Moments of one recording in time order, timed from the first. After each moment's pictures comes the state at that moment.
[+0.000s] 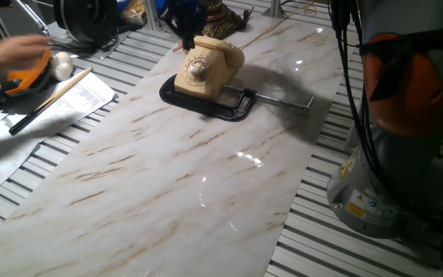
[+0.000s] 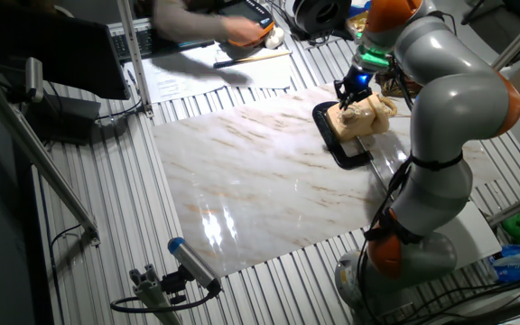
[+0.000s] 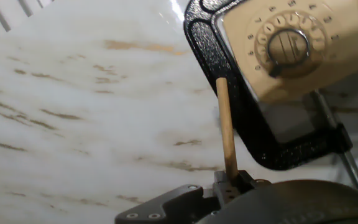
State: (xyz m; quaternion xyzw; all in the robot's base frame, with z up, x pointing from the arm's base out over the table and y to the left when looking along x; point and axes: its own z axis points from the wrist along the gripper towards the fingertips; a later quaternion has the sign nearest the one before) arm 0.519 -0.084 0.251 -0.23 -0.96 -0.09 0.11
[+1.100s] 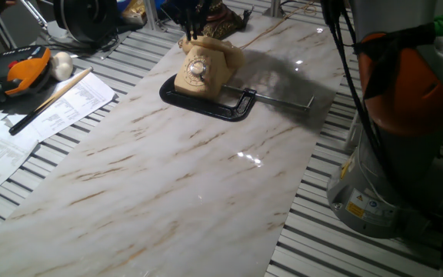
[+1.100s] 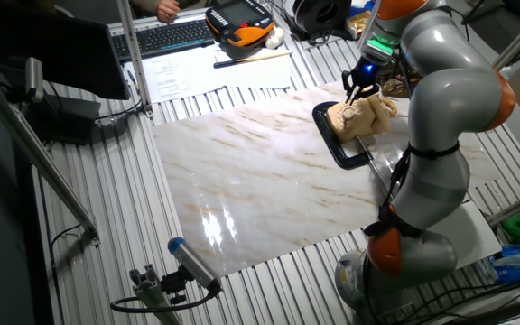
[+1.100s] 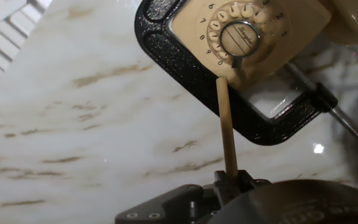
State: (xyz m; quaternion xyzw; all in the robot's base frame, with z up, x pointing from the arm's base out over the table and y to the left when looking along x) arm 0.534 -0.111 0.251 -0.40 -0.89 -0.09 0.17
